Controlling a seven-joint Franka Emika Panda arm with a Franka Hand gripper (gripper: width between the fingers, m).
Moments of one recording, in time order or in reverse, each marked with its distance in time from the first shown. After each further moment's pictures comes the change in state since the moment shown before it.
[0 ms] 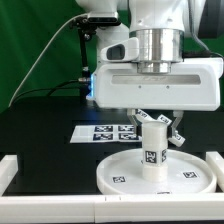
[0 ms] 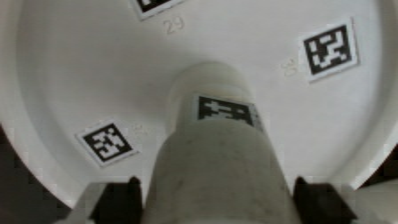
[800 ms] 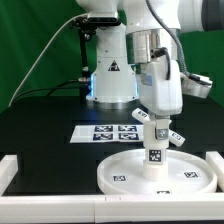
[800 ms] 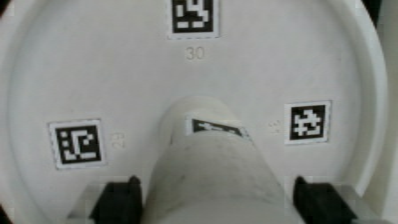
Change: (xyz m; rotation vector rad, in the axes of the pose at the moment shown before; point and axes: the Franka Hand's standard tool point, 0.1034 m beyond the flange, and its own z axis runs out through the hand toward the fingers) arm -0.002 -0.005 -0.001 0.027 -0.100 1.119
